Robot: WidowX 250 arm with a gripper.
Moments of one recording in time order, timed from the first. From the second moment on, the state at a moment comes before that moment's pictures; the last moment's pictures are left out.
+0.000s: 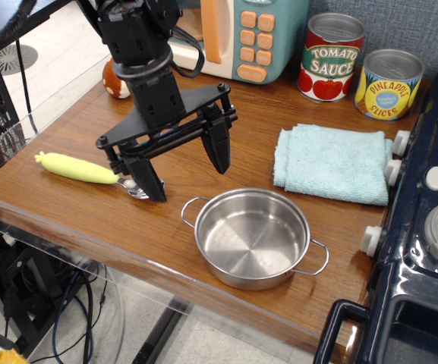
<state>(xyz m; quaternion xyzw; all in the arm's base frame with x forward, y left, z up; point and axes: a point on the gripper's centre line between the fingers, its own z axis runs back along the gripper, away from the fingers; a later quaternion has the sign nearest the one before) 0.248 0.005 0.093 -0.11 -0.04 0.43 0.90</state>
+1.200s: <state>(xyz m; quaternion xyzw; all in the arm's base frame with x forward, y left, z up) 0.252 -0.015 0.038 -0.07 -0.03 0.37 0.93</state>
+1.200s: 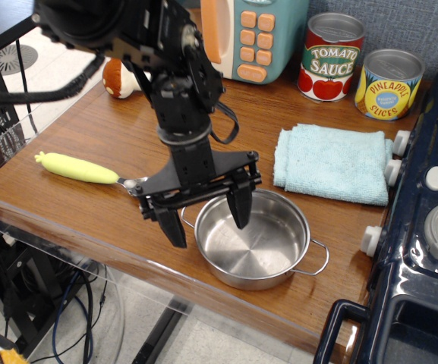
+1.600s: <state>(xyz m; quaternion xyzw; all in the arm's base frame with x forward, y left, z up) 0.253 -0.021 0.011 -0.07 0.01 0.34 0.94</state>
